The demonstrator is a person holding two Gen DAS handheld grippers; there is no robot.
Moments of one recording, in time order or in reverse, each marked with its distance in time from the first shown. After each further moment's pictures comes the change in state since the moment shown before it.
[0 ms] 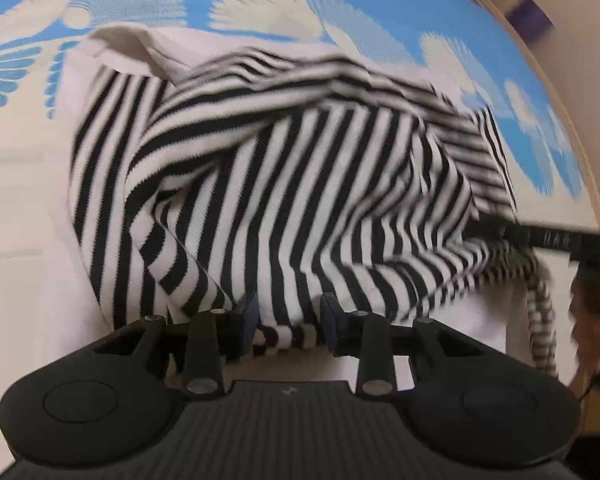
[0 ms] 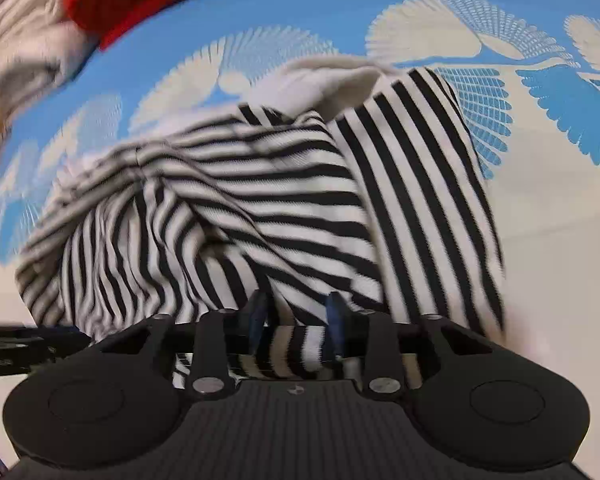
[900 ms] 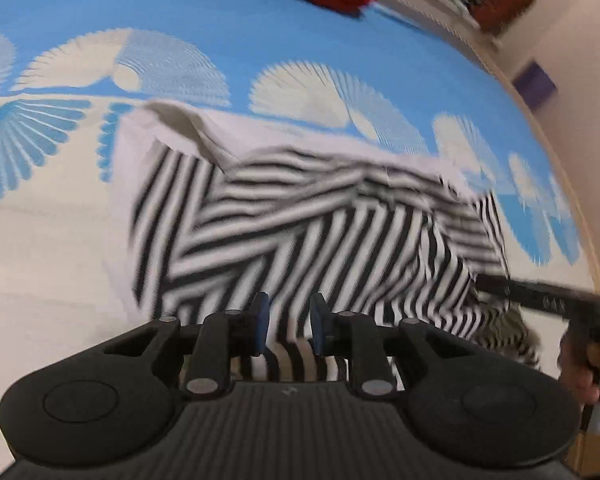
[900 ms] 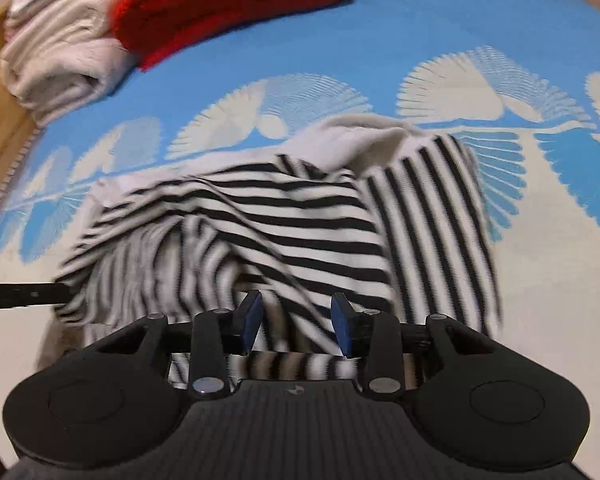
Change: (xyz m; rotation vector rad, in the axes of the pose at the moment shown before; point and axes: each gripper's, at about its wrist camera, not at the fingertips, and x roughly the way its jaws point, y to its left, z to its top) left arm -0.028 0.025 0.006 -0.069 -0.179 0.028; right arm -0.016 0.003 0.007 -0.058 -0.107 0.009
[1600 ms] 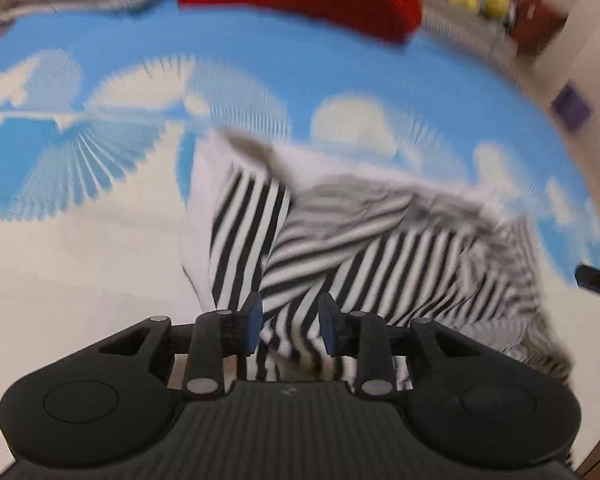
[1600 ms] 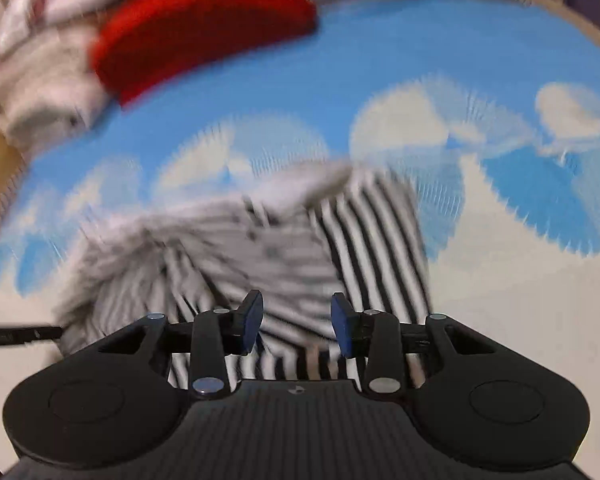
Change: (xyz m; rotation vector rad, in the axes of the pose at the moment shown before) left arm -0.062 0.010 -0.010 -0.066 -0.144 0.140; right arm -0.081 -0.028 0.008 0.092 -0.201 0.036
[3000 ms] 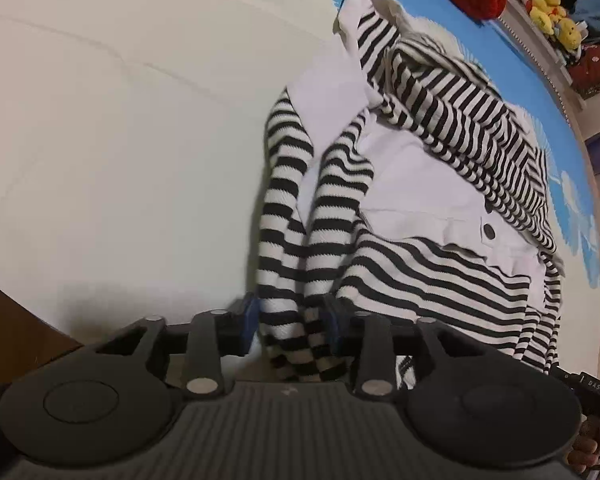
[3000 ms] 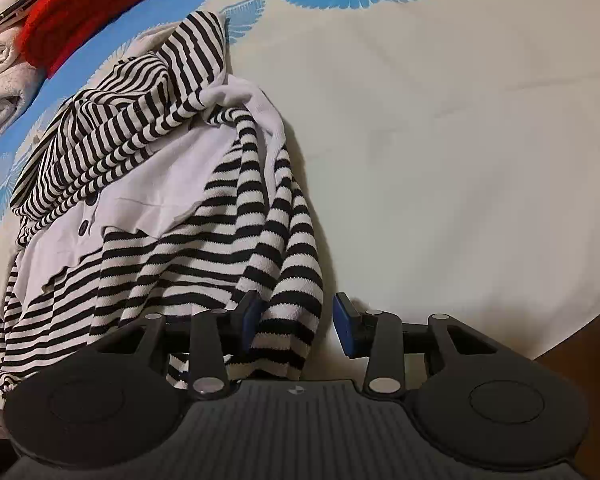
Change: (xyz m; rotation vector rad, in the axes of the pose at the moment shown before) left arm -0.080 0.065 -0.224 -0.328 0.211 0.013; right arm -0.101 -0.113 -0.204 0.222 0.268 -0.152
